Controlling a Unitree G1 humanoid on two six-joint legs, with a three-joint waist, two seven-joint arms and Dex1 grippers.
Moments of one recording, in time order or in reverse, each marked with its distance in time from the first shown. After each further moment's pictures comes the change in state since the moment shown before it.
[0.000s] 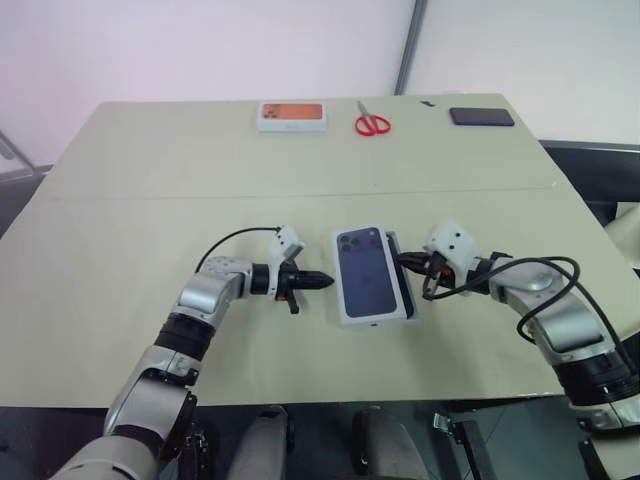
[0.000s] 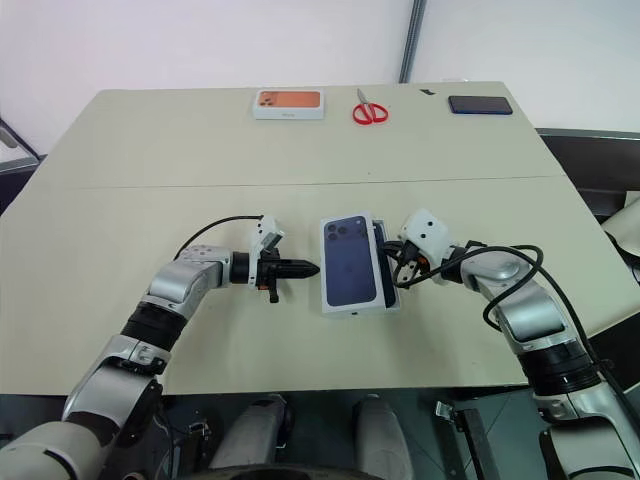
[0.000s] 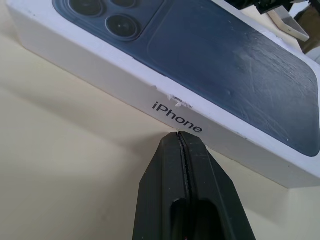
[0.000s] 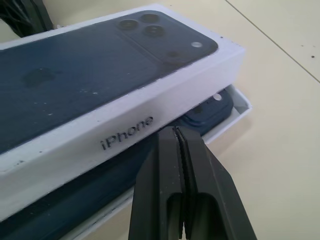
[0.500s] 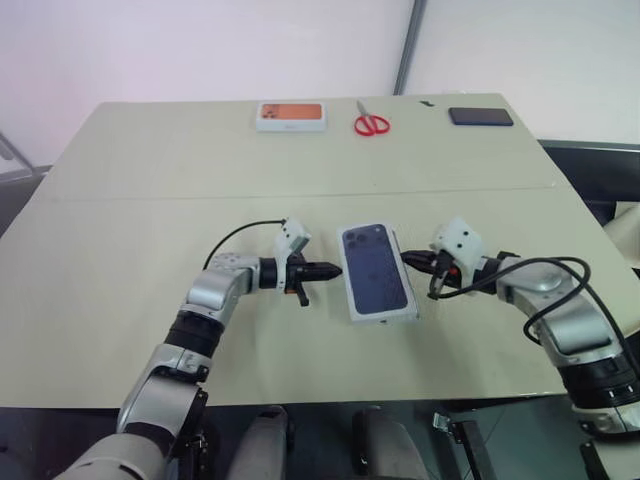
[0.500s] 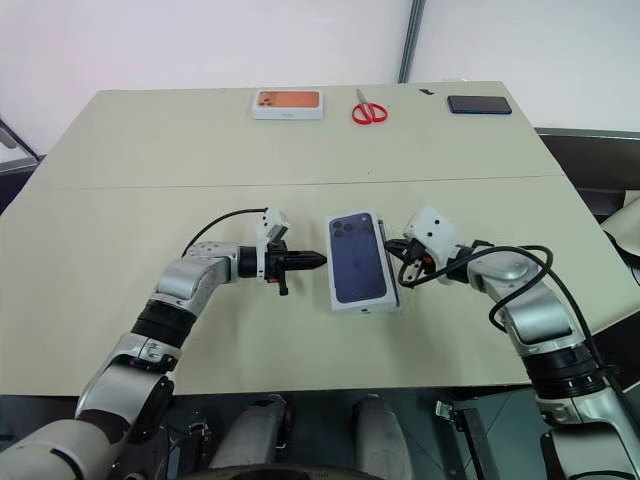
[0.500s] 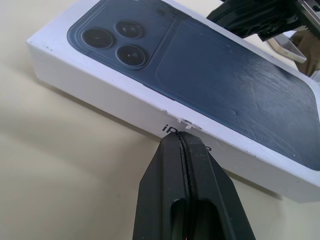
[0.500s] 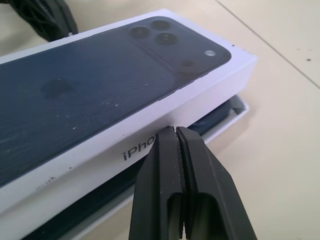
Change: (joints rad) left arm -0.018 -0.059 0.041 -0.001 0.002 0.000 0.027; right arm 0.016 -0.004 -0.055 -0.009 -0.012 0.011 0.026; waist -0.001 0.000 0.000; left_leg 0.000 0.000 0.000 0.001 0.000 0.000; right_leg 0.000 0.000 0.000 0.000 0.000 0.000
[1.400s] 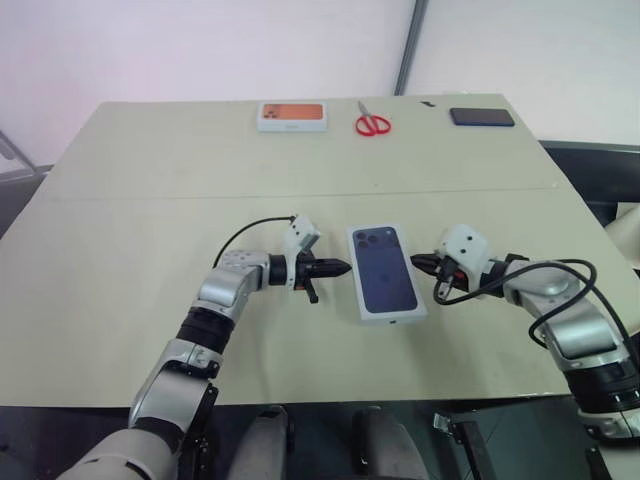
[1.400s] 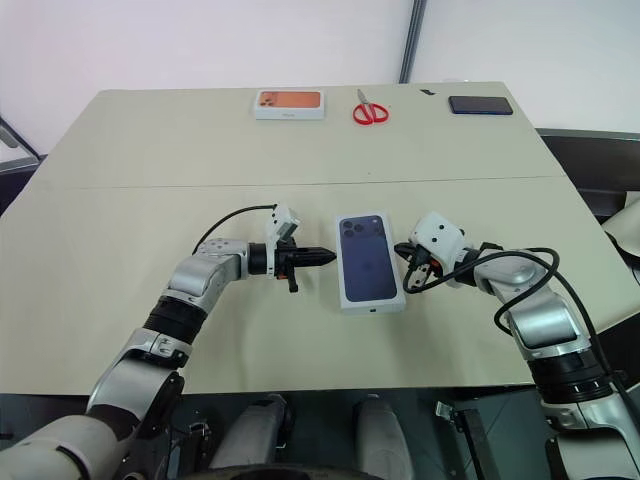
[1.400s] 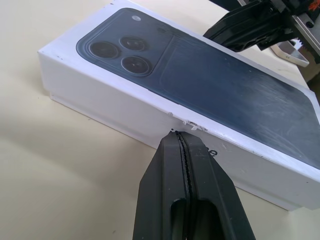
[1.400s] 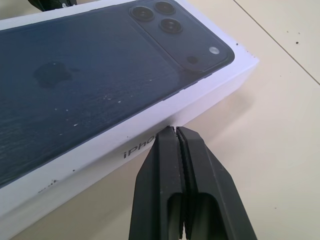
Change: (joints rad) left arm -0.032 -0.045 -0.002 0.048 0.030 -0.048 0.018; right arm 0.029 -0.007 -0.018 0.000 -0.086 -0.022 0.017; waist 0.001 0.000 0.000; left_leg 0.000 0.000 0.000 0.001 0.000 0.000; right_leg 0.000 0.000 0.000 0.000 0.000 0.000
